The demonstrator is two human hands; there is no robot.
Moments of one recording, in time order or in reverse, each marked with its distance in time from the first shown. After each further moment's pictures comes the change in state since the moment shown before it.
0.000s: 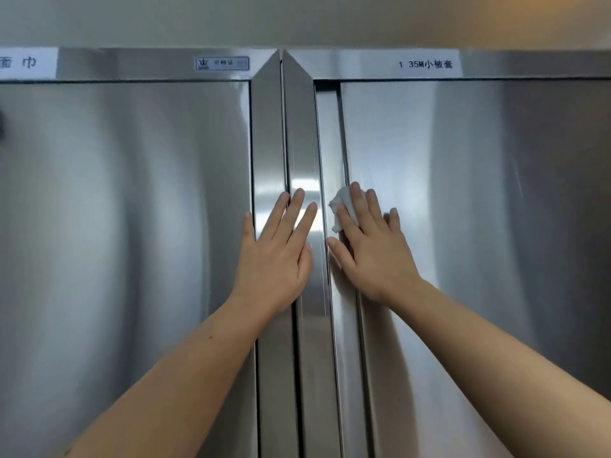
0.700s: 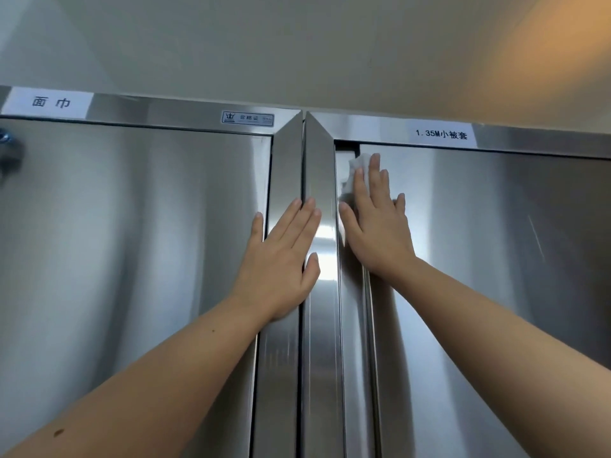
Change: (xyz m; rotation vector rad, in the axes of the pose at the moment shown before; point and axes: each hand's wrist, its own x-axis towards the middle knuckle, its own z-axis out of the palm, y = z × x) left_hand 0.058 -0.031 -0.009 0.037 0.043 0.021; right_hand 0.103 0.002 -0.032 0.155 0.254 0.007
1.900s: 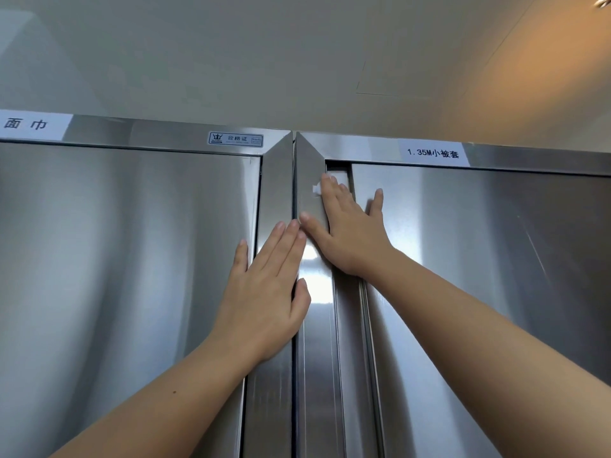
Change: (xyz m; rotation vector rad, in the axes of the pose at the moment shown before) left_hand -0.004 0.001 -0.002 -0.100 0.081 -0.040; right_hand 0.036 -0.008 0.011 -0.126 -0.089 -0.089
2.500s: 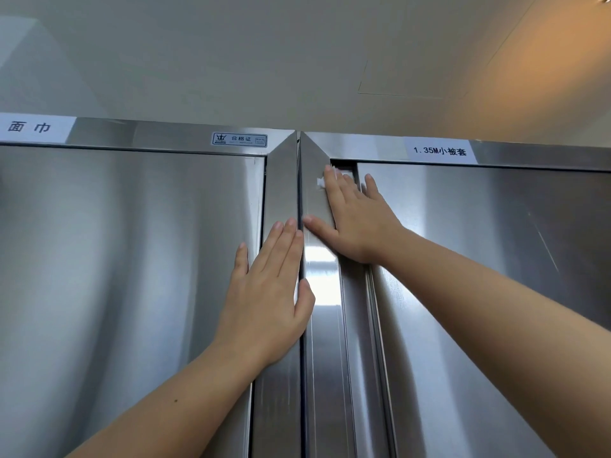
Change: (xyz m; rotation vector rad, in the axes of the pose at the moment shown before) left_hand -0.002 -0.003 0.002 -0.032 0.034 -0.036; right_hand 0.014 0.007 -0.009 -0.189 -0.017 -0.107
